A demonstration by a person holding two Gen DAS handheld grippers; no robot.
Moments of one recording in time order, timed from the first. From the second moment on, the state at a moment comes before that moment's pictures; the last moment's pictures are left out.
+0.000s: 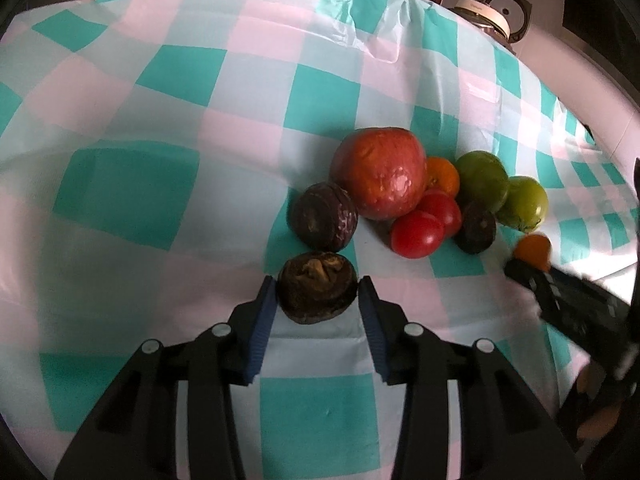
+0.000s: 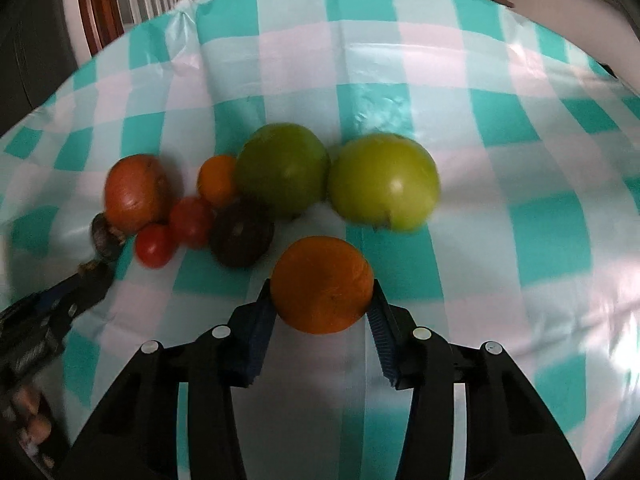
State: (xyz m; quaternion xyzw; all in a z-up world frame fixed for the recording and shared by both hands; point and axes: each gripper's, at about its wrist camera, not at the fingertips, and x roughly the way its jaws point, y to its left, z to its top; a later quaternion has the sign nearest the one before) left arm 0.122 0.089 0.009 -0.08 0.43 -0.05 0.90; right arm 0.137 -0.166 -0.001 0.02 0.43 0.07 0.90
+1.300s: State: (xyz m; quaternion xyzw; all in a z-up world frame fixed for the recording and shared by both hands) left arm -0.242 -0.164 0.045 0.17 0.34 -0.38 0.84; right arm -0.324 -0.365 0.018 0.14 0.36 -0.02 0.92
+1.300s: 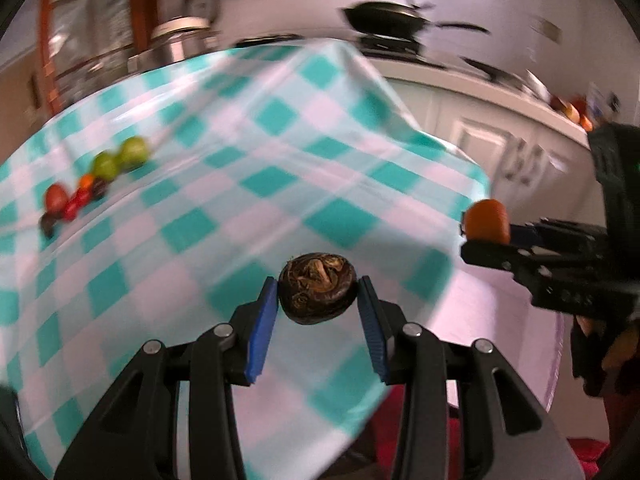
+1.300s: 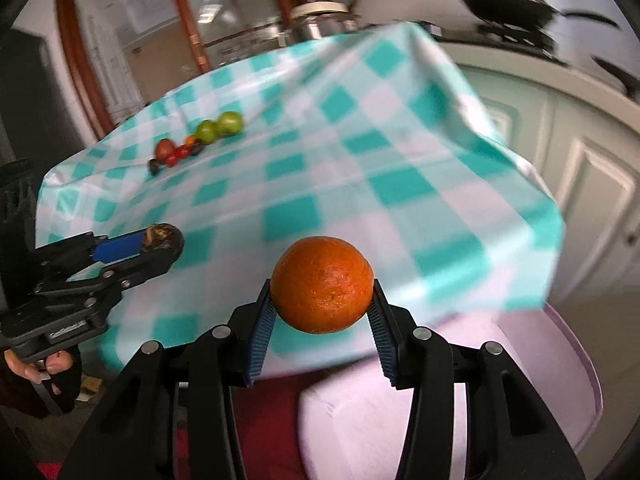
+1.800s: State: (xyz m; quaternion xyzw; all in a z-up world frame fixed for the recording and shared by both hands) left arm -0.334 -0.311 -0.053 0.34 0.39 -0.53 0.67; right arm -0.378 -0.447 -0.099 0.18 0.47 -0.16 0.85
